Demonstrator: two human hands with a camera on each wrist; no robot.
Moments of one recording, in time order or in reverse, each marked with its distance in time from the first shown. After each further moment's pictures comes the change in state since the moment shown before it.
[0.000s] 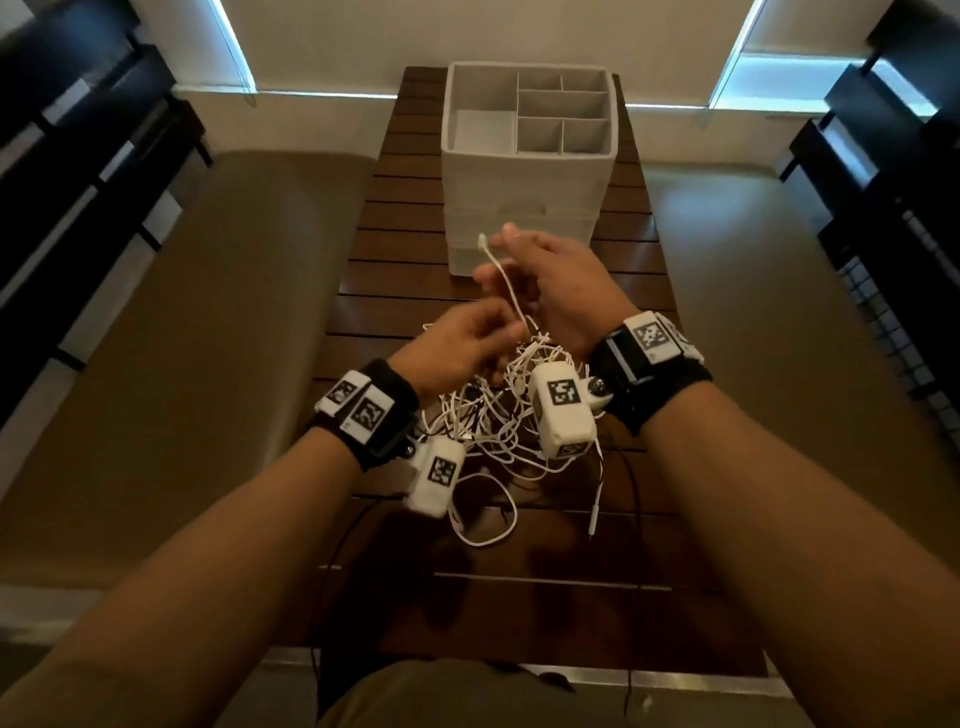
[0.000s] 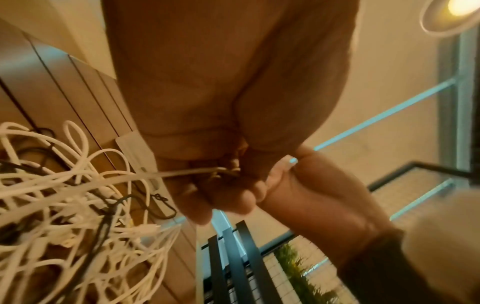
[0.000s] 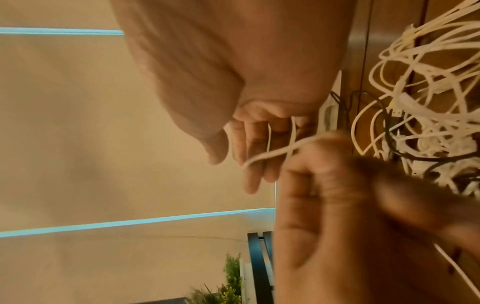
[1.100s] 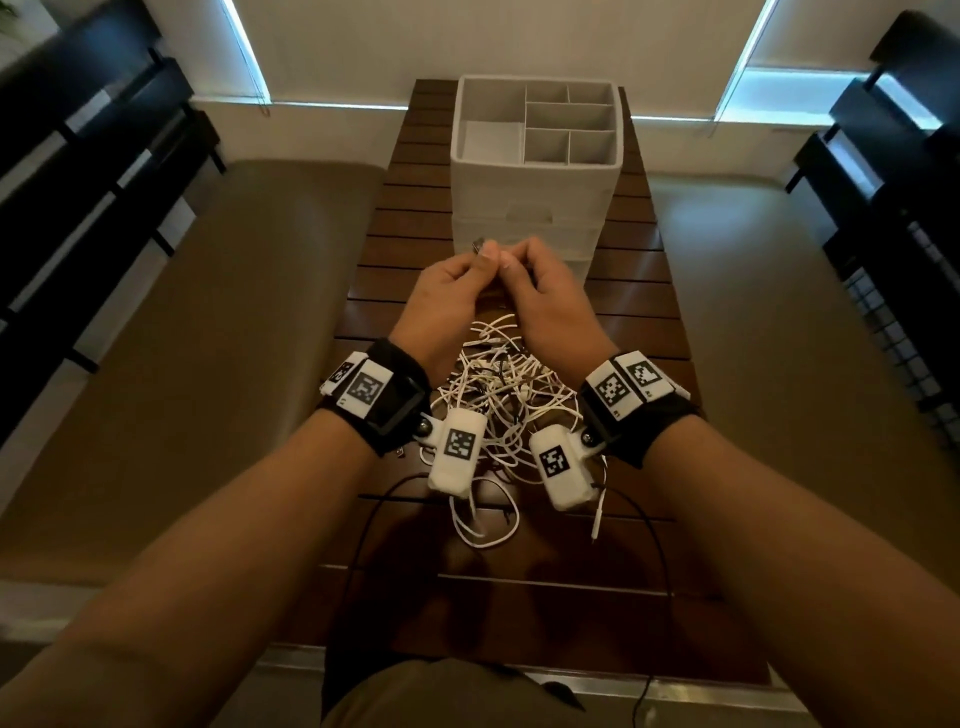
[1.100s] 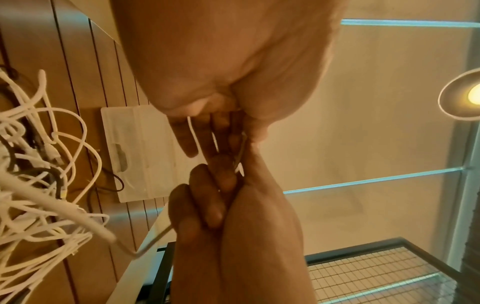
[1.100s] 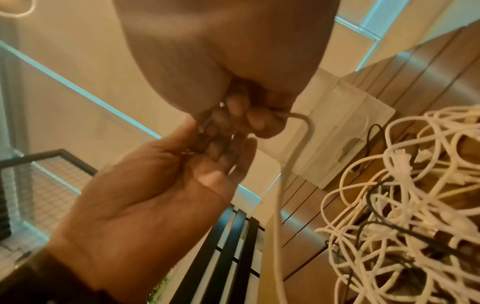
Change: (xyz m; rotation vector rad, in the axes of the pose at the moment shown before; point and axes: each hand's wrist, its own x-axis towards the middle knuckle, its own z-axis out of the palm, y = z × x) left_hand 0.001 0.034 0.001 -0.391 0.337 0.112; right_hand -0.007 0.022 0.013 -0.415 0.046 -0.405
